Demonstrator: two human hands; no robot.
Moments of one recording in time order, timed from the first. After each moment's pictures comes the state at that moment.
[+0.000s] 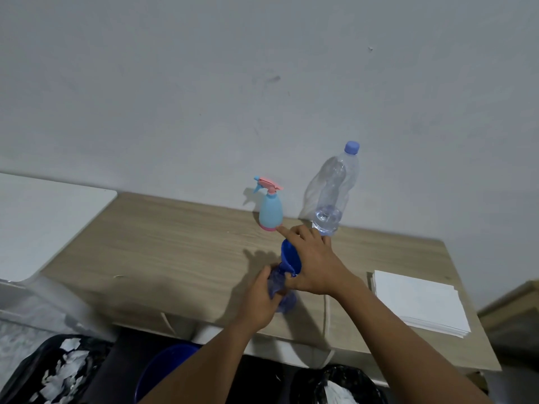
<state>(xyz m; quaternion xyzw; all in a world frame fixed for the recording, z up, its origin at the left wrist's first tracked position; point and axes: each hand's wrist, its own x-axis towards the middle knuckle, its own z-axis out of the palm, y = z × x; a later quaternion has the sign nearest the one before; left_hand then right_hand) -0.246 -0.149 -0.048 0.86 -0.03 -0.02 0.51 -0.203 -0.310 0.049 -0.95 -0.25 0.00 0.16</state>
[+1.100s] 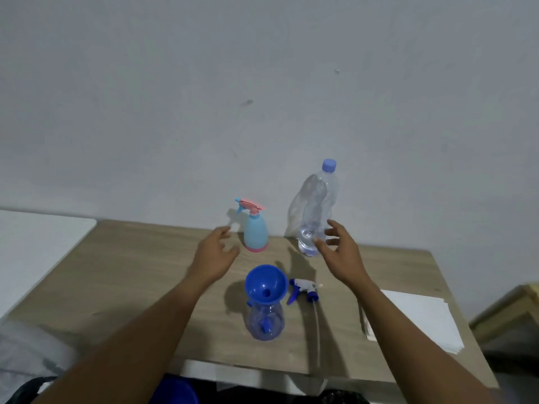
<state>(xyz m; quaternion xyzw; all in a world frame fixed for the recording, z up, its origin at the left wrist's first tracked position) -0.138 -0.096 0.030 0.88 0.06 0.05 0.48 -0.146 -0.385 0.036 -0.84 0.04 -0.08 0.53</state>
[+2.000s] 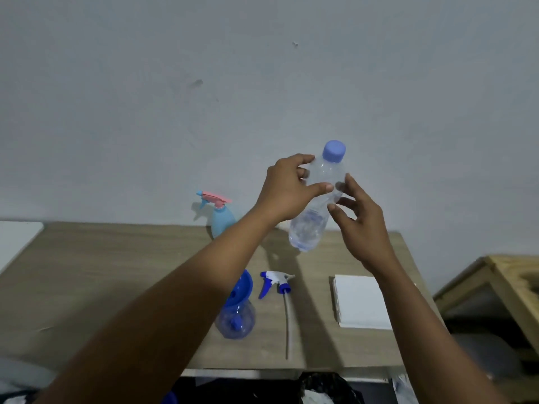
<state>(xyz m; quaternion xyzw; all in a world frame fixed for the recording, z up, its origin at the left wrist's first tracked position) -0.106 -0.295 0.169 0.85 -0.13 0.03 0.52 -0.159 -0.451 0.107 -0.80 0.01 -0.18 0.58</state>
